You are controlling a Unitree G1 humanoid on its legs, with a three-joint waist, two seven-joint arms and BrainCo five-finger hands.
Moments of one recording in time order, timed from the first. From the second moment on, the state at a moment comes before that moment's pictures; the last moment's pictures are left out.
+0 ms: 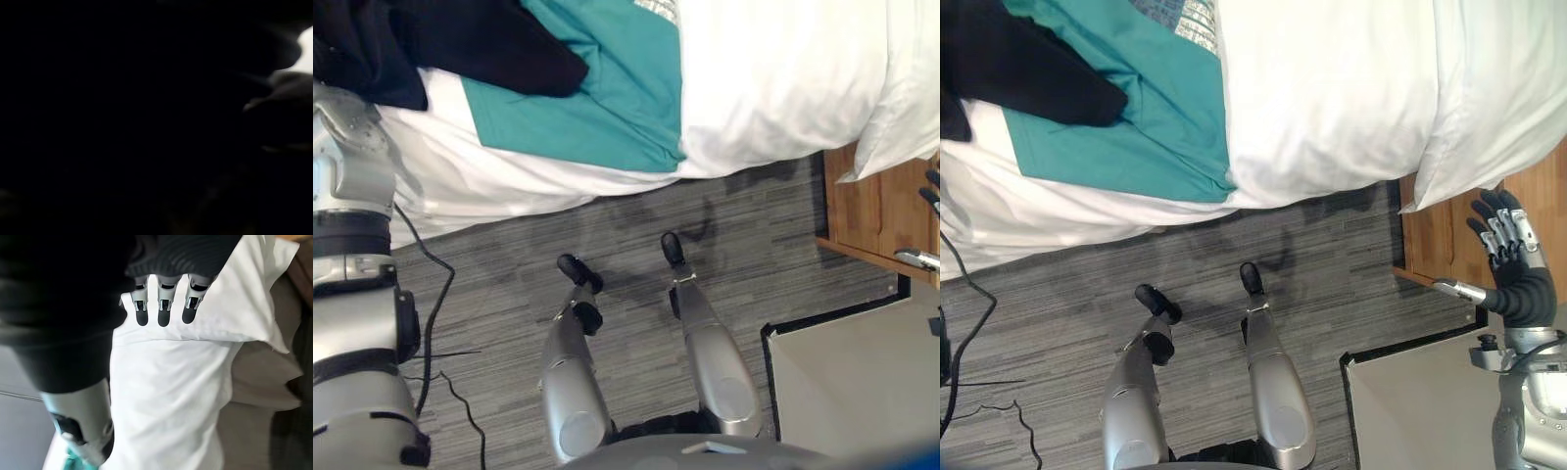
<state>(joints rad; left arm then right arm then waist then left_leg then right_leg) -0.95 0.91 0.03 0.62 0.73 0.30 0.26 0.17 -0.59 -0.46 -0.02 0.67 -0.54 0.40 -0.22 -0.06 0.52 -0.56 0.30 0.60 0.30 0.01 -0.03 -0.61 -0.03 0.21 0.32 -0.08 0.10</state>
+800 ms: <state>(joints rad) -0.24 0.75 0.12 0.67 -0.17 -0.19 -0.35 0.04 -0.63 -0.53 -0.36 0.30 -0.42 0.34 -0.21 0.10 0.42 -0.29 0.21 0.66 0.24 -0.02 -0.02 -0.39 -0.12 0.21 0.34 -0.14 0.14</state>
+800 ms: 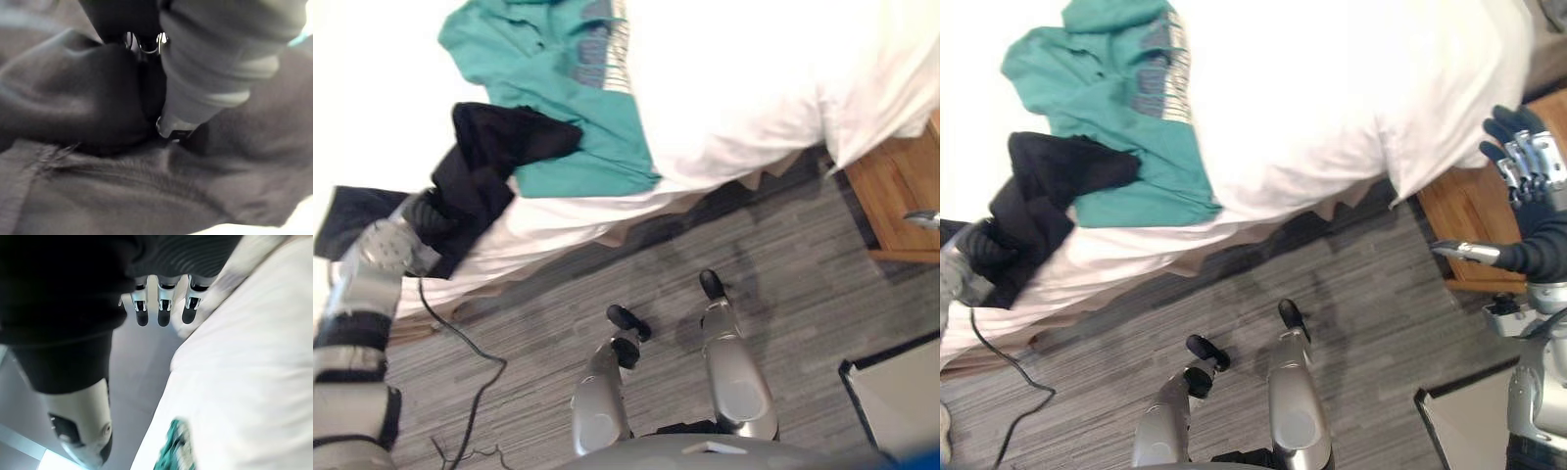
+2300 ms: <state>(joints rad) 0.13 0.22 0.19 0.84 -0.05 -0.02 -0.11 -1.10 -0.91 0.13 0.65 -0.25 0.13 -0.08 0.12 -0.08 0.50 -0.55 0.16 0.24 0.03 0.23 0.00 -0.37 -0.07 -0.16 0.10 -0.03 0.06</state>
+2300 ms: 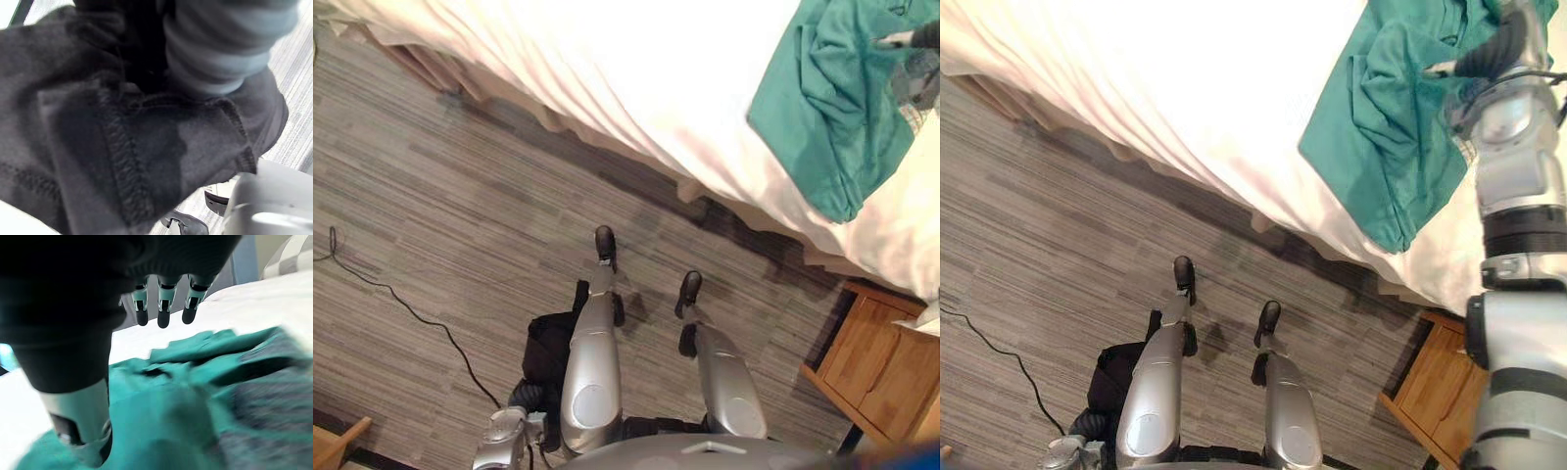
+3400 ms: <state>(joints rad) -0.03 0.16 0.08 0.92 -0.14 0.03 -0.09 -0.86 -0.54 -0.04 0.47 0.15 0.01 -0.14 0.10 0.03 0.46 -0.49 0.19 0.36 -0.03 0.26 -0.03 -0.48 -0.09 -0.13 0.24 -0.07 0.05</state>
